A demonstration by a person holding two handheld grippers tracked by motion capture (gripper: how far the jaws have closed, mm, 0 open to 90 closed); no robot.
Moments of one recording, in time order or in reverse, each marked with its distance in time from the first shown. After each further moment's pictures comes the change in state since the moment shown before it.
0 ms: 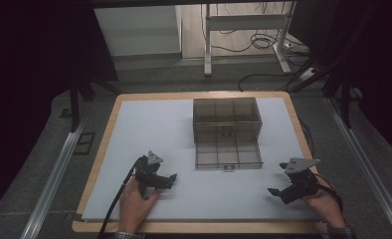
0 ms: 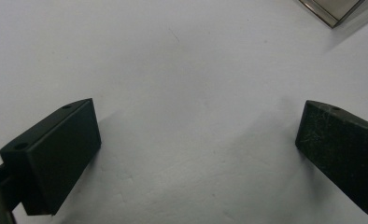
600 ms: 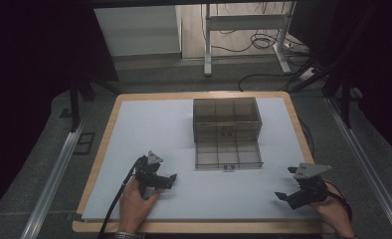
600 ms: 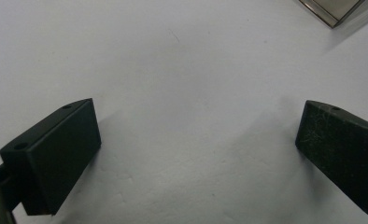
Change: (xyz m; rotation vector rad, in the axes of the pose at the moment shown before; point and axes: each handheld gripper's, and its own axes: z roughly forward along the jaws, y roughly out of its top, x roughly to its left) left arm 0.000 0.000 0.000 0.000 0.000 -0.005; right arm 0.005 -0.018 -0.018 -0.010 -0.037 0.035
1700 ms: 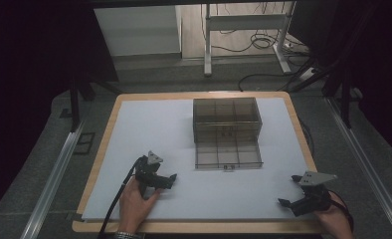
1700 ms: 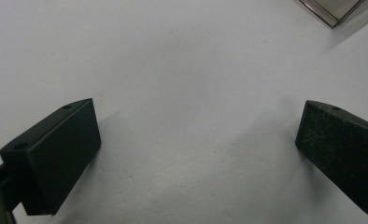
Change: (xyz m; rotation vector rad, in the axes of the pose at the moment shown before) left arm 0.000 0.000 0.000 0.000 0.000 0.005; right arm 0.003 -0.035 0.003 -0.027 0.008 0.089
